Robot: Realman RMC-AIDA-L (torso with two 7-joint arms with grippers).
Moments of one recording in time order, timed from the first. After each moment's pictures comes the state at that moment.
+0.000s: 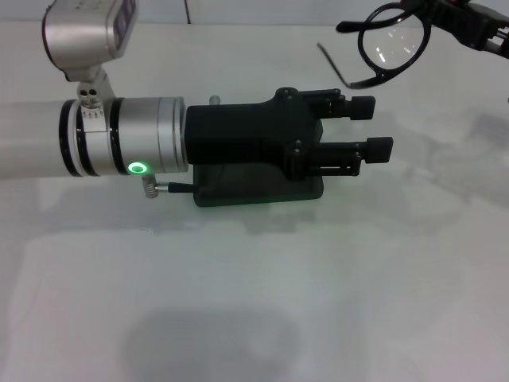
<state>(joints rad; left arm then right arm) -0.65 -2.08 1.26 0.55 1.36 1.58 -1.39 0.62 2.00 -0.84 -0.53 -1.39 -1.52 1.64</state>
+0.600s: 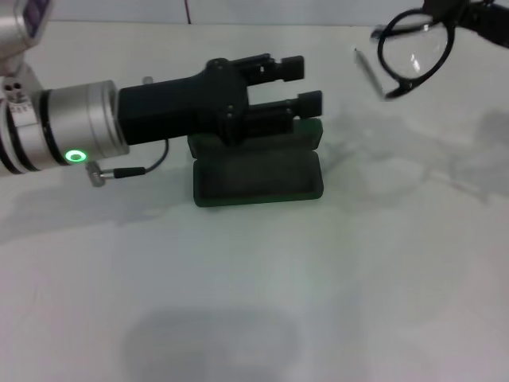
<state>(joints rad) -0.58 -2.03 1.12 0.55 1.36 1.61 -1.37 0.64 1.91 -0.89 -0.52 -1.40 -1.60 1.72</state>
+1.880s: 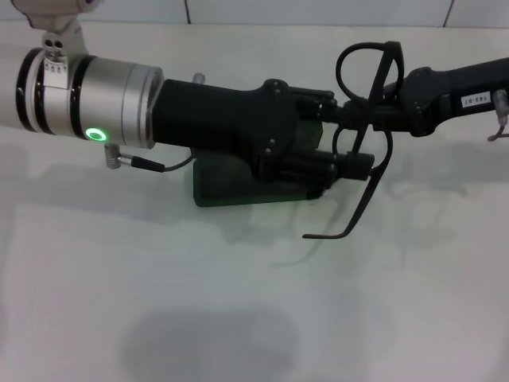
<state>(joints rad) -0.71 -2.03 1.13 0.68 1.56 1.75 -1.53 0.80 1.92 -1.00 -0.66 -1.84 -1.59 1.77</state>
